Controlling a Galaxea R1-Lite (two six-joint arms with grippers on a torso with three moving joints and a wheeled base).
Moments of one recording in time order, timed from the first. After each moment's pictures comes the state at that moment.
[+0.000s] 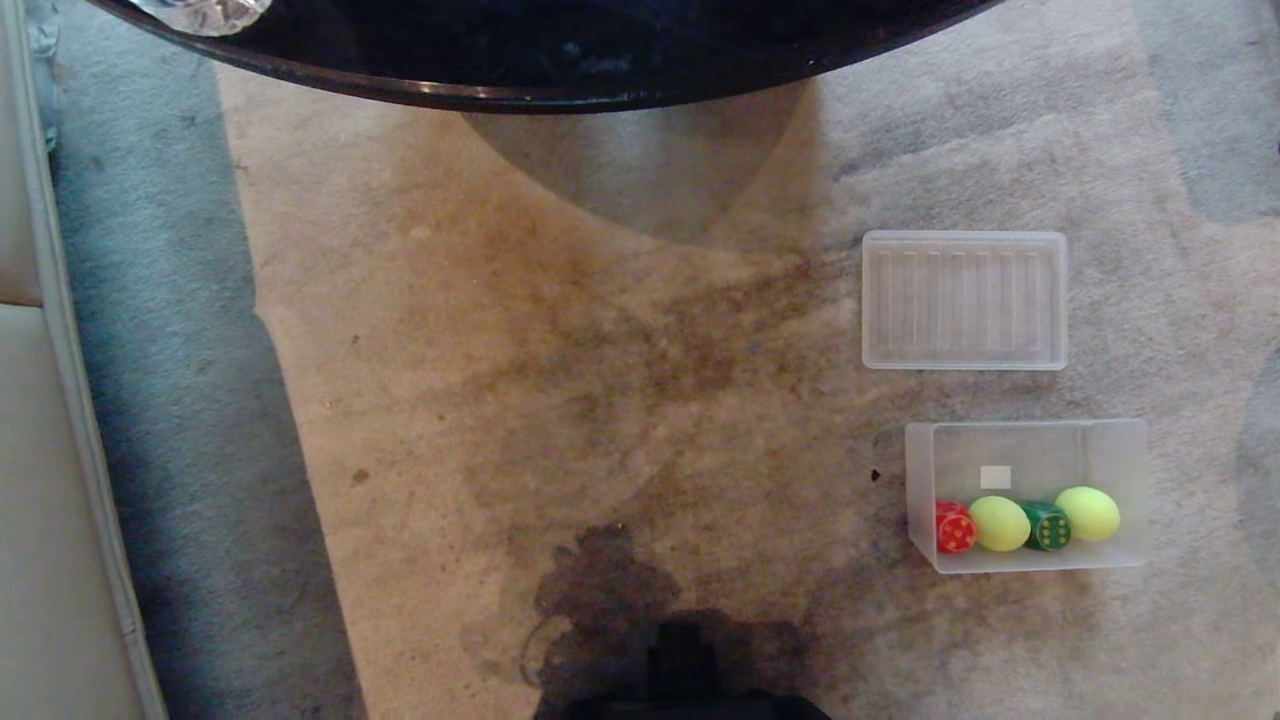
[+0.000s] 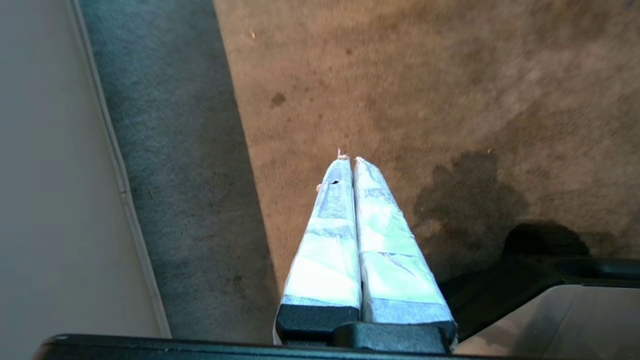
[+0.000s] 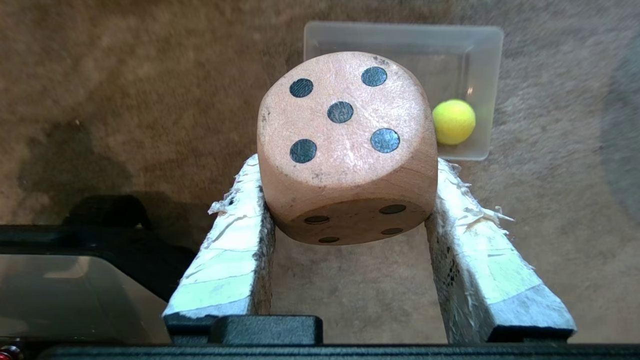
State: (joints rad) left arm 0.00 0.00 0.00 0.00 0.01 0.00; right arm 0.00 0.00 0.00 0.01 0.01 -0.05
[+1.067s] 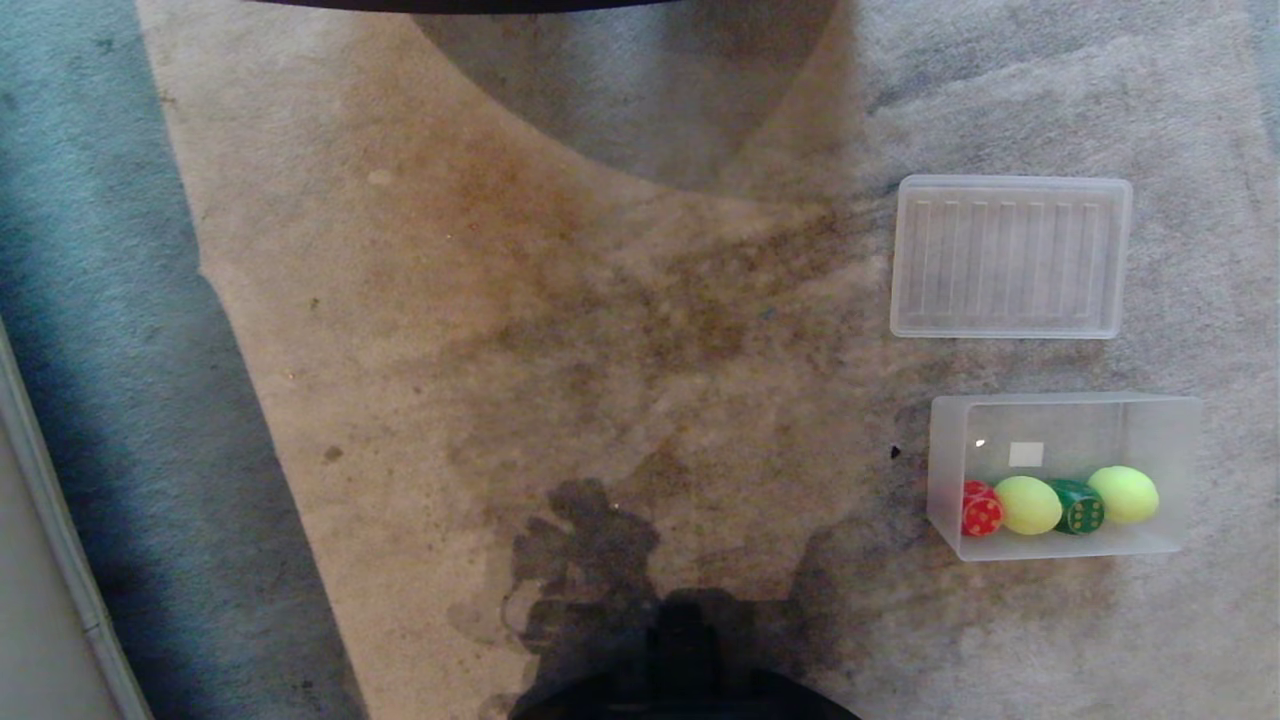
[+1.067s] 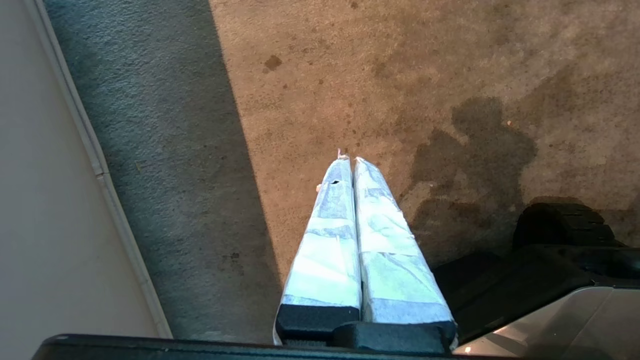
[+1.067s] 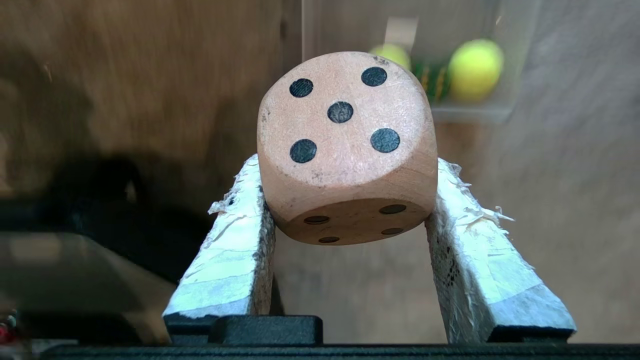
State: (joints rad) left arm 0.00 0.00 0.00 0.00 0.01 0.00; right arm 0.00 0.02 -0.10 0.14 0.00 -0.05
